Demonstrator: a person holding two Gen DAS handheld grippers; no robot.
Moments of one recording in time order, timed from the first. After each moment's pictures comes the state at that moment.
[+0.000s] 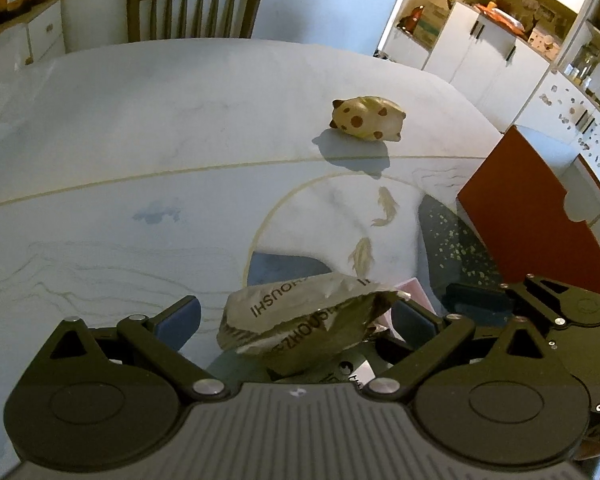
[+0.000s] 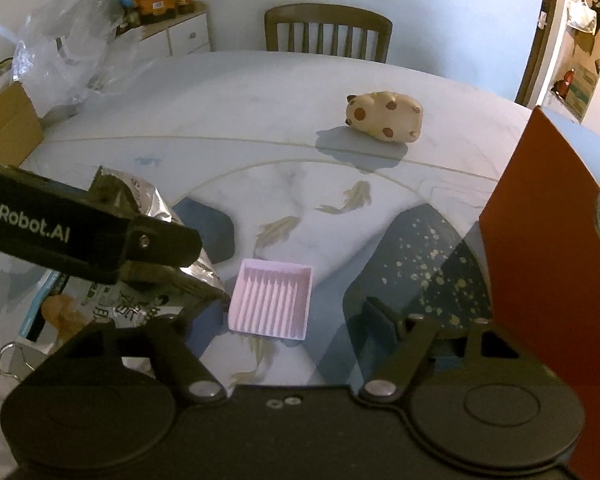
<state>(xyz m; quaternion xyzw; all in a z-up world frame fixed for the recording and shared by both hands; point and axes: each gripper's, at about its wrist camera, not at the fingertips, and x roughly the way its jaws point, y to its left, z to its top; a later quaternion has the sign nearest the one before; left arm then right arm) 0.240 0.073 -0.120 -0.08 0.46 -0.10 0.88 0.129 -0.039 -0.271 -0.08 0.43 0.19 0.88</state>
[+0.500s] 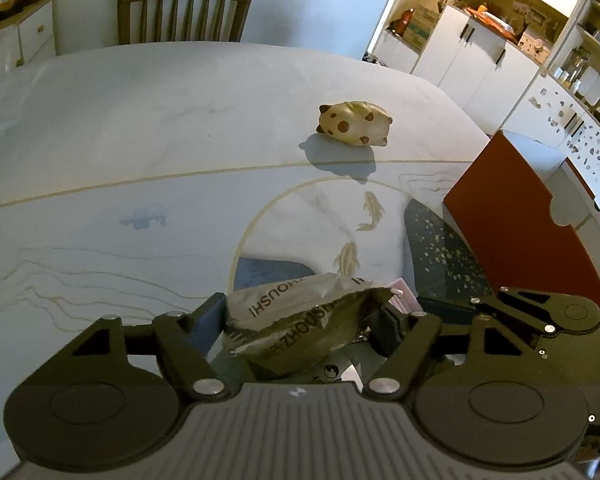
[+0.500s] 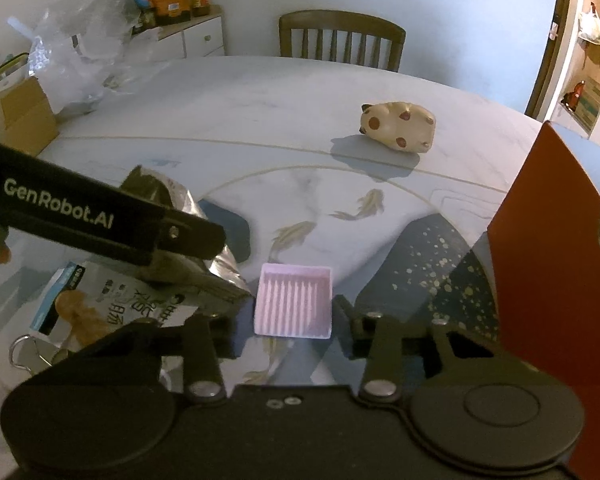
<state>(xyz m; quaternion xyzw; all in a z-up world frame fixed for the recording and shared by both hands) 0.240 0.073 -0.116 -0.09 0.46 -0.12 0.88 0.125 -0.038 -0.267 -0.08 0.42 0.20 0.88</state>
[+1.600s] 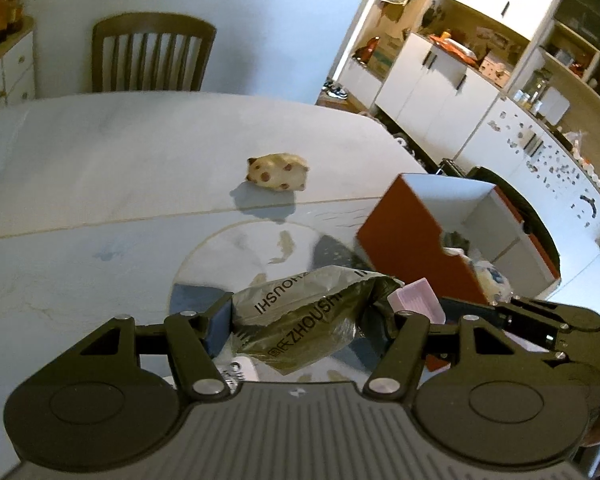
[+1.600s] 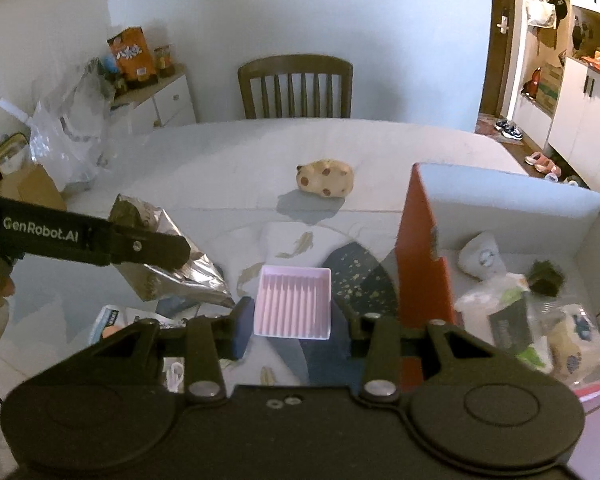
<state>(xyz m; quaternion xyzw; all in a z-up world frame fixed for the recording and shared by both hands) 0.198 0.041 -0.037 -0.10 0.42 -0.16 0.89 0.082 -0.104 -0.181 -0.02 0.38 0.17 0.91</state>
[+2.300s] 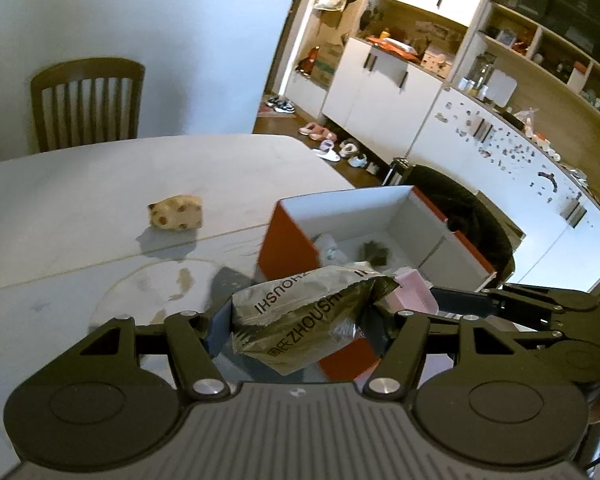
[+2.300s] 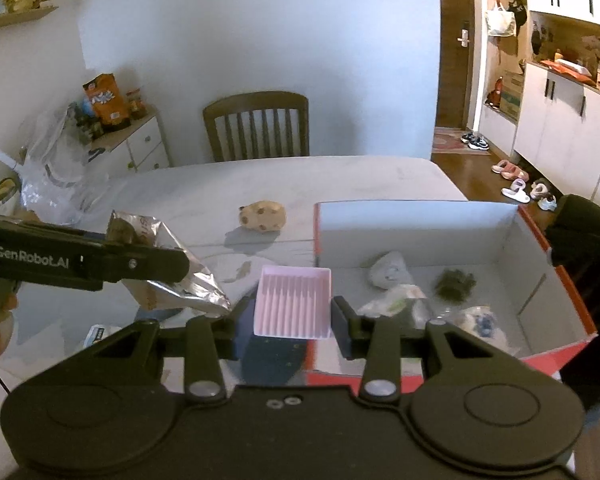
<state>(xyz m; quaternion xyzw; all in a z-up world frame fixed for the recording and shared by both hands) 0.179 -0.046 0.015 -0.06 0.38 -0.23 0.90 0.050 -0.185 -0.130 0.01 0.35 0.13 0.93</state>
